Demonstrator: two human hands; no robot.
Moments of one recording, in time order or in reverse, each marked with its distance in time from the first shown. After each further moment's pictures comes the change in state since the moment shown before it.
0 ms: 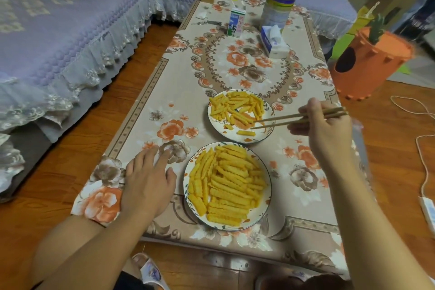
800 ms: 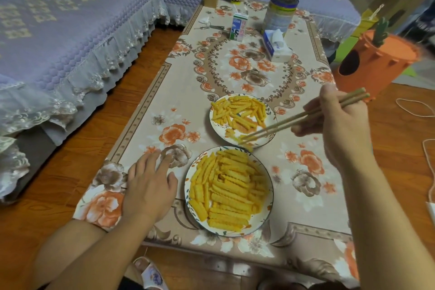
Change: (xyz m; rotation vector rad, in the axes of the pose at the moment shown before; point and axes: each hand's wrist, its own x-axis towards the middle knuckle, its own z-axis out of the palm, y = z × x) left_hand 0.001 0.001 -0.002 0.006 -0.036 -0.008; right_hand 0.001 -0.045 -0.008 0.148 -0.153 0.020
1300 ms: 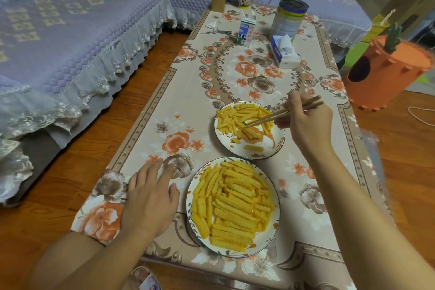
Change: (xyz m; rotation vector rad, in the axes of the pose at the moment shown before) left_hand 0.002 -0.001 0.001 0.018 -0.022 0.000; right_hand 0.067 0.061 0.047 -0.174 0.080 -0.090
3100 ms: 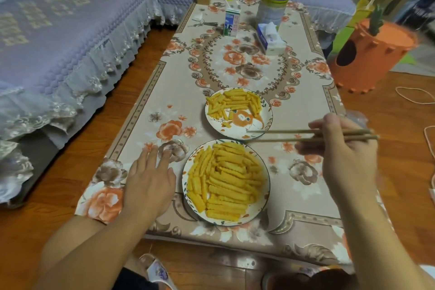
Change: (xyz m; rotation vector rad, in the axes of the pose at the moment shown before) left_hand -0.006 0.003 0.002 0.084 -0.003 0.042; right_hand -0.124 -0.033 -0.080 0.226 0.126 0.105
